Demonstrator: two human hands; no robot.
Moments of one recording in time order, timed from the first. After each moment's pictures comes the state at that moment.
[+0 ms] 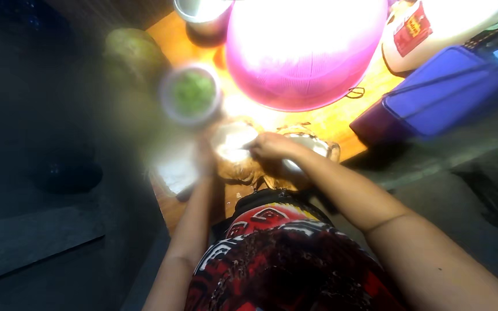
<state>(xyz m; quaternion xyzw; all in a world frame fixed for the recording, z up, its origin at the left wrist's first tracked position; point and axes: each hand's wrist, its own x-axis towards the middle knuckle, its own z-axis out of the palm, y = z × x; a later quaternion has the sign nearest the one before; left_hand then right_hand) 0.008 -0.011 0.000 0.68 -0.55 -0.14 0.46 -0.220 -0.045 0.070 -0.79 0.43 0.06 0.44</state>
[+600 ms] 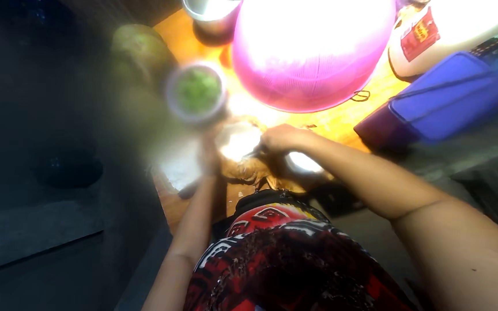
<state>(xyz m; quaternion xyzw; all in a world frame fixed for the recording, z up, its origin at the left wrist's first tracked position) 0.009 -0.007 -0.003 0.66 -0.56 -0.13 0.48 -0.212 -0.059 0.121 -0.83 0.39 0.25 0.32</state>
